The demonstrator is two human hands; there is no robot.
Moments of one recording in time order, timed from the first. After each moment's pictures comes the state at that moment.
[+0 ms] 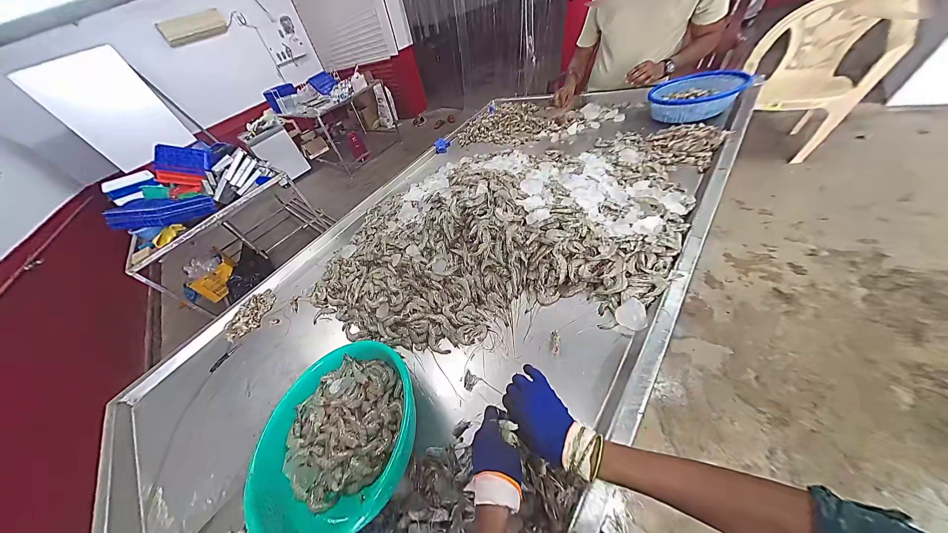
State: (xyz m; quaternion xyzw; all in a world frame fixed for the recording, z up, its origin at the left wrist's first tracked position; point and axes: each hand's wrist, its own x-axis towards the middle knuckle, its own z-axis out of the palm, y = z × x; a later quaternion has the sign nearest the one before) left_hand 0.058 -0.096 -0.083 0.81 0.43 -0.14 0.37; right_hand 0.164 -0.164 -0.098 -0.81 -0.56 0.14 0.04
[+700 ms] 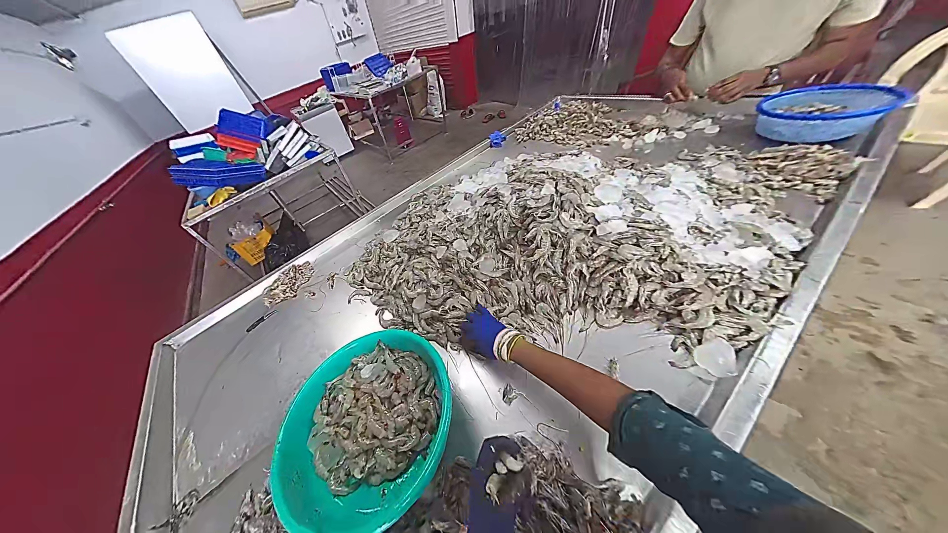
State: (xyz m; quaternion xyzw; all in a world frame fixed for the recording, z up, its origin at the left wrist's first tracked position) left_hand -0.022 -0.065 -0.102 0.64 0.22 0.27 0.69; right_hand 0.254 0.065 -0.112 -0.70 -0.70 0.15 0.01
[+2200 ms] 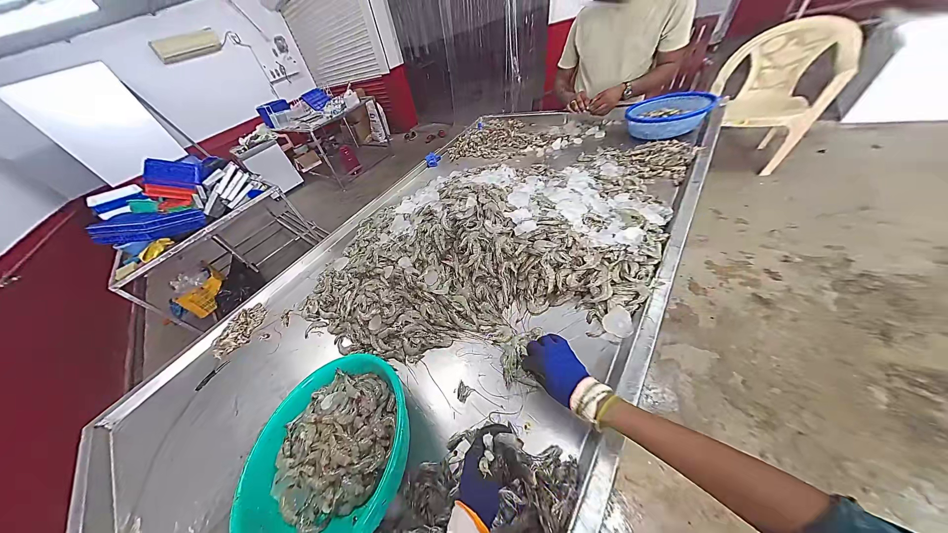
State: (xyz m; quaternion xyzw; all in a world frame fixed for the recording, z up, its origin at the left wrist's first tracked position) left_hand 0.013 -0.099 -0.070 0.70 0.39 -0.01 0.60; right_hand 0.259 -0.179 -0.096 -0.87 -0.47 0.14 0.06
